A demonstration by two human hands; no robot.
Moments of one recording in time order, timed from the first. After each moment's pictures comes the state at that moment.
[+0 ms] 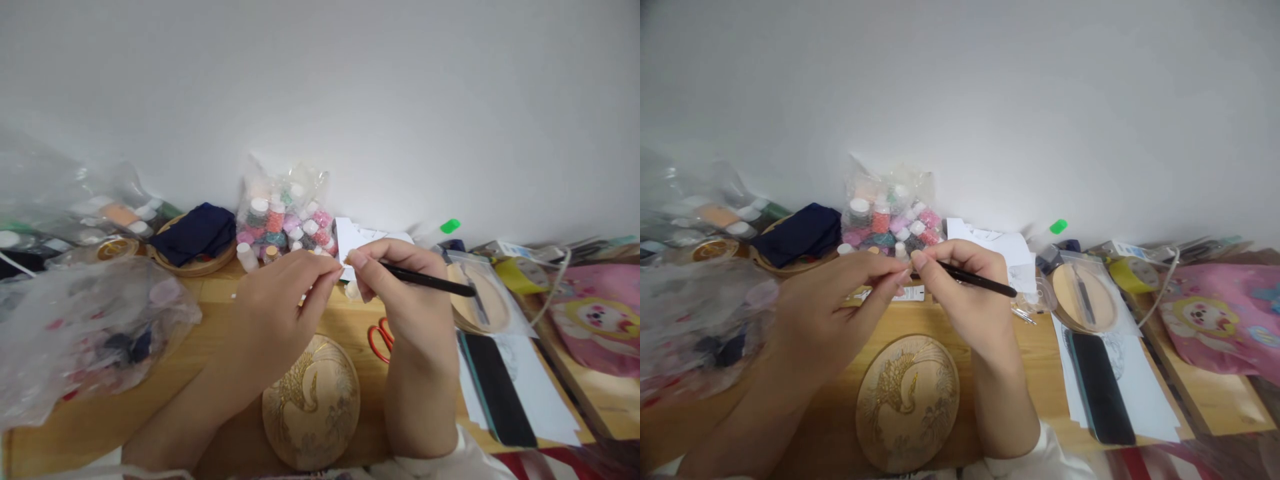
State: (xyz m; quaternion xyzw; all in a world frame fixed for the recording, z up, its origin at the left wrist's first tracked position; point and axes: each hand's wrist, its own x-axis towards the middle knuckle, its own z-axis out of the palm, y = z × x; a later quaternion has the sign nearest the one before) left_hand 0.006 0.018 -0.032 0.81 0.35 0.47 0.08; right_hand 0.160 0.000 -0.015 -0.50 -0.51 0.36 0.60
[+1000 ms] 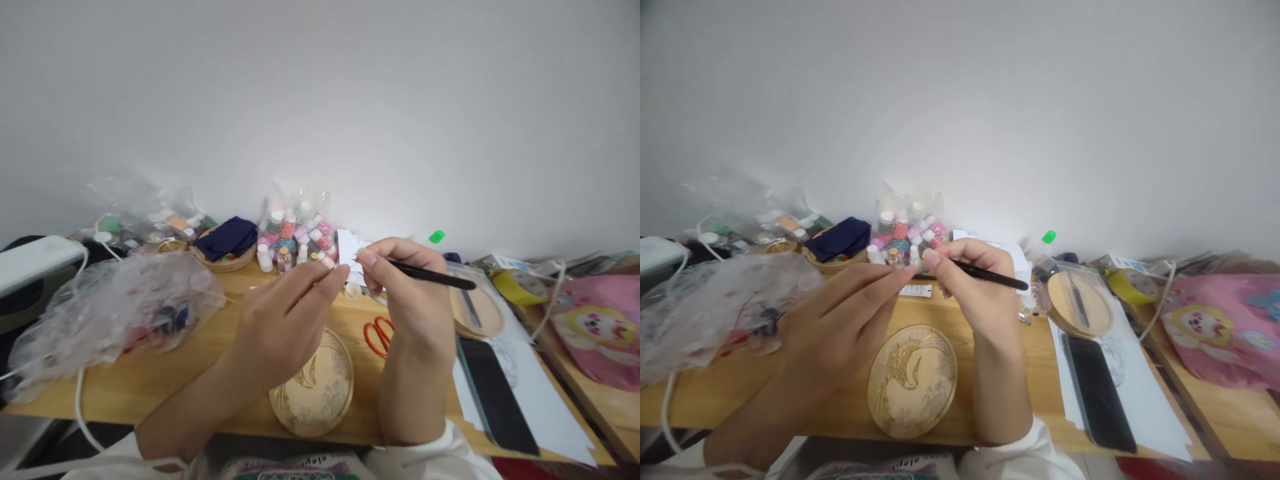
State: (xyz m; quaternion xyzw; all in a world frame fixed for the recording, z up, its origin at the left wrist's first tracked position) left_hand 0.000 -0.039 -0.019 0.82 0.32 0.46 -0.13; right_hand 0.166 -0.031 0.004 -0.43 -0.52 0.37 0.64
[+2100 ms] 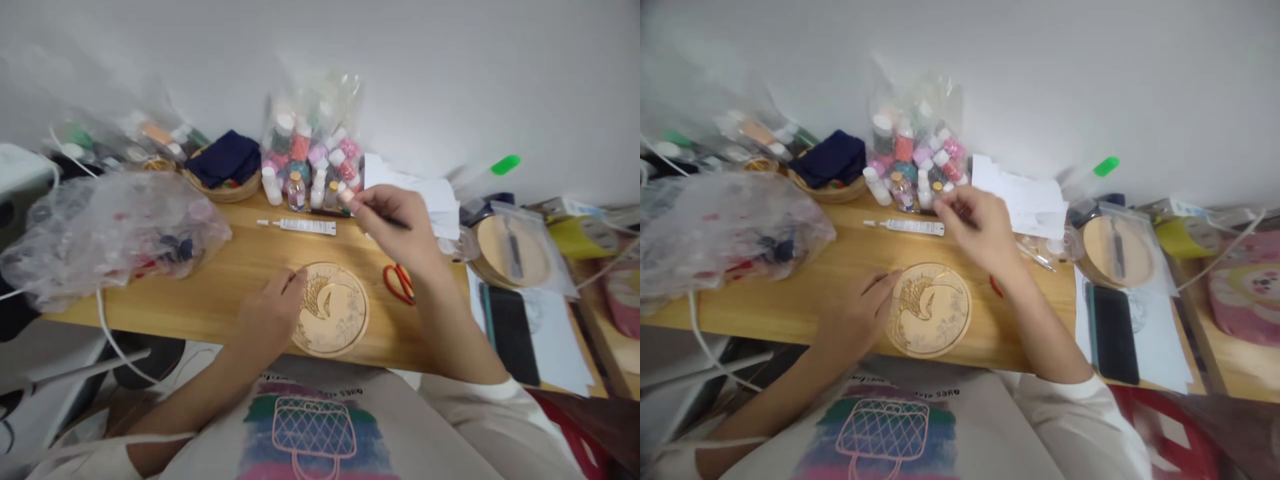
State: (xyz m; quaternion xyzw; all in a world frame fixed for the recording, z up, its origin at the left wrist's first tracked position) left_hand -0.036 -0.081 -0.125 0.85 0.46 0.23 -0.09; right_hand 0.179 0.002 -0.068 -0.53 -0.69 0.27 0.41
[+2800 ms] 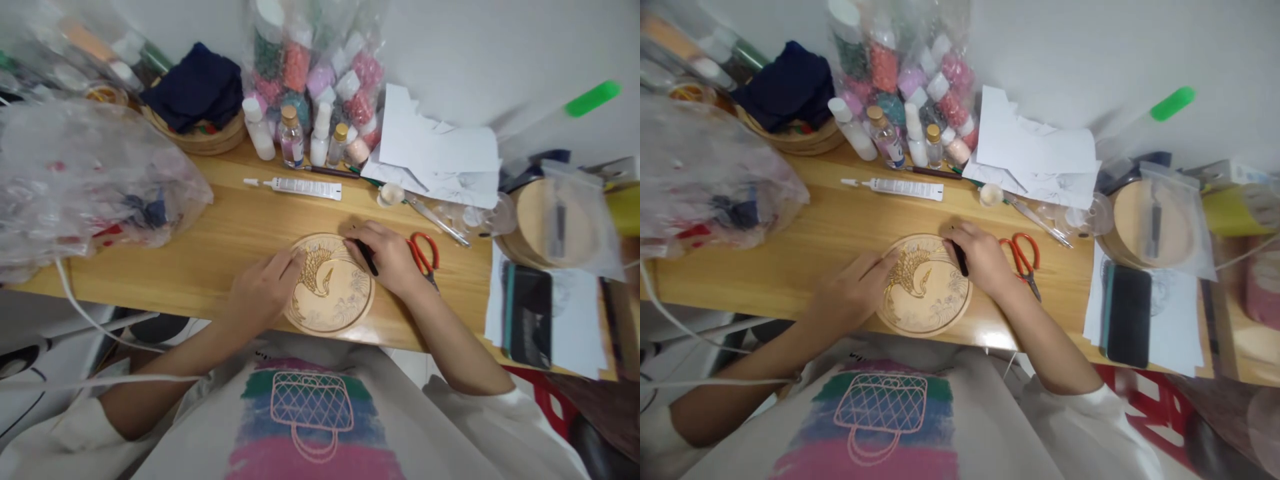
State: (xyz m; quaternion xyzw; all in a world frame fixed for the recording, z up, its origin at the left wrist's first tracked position) left_hand -0.045 -0.081 -0.151 0.90 0.40 0.12 -0.12; right_hand 0.198 -0.045 -0.163 -0.49 -0.81 0.21 0.25
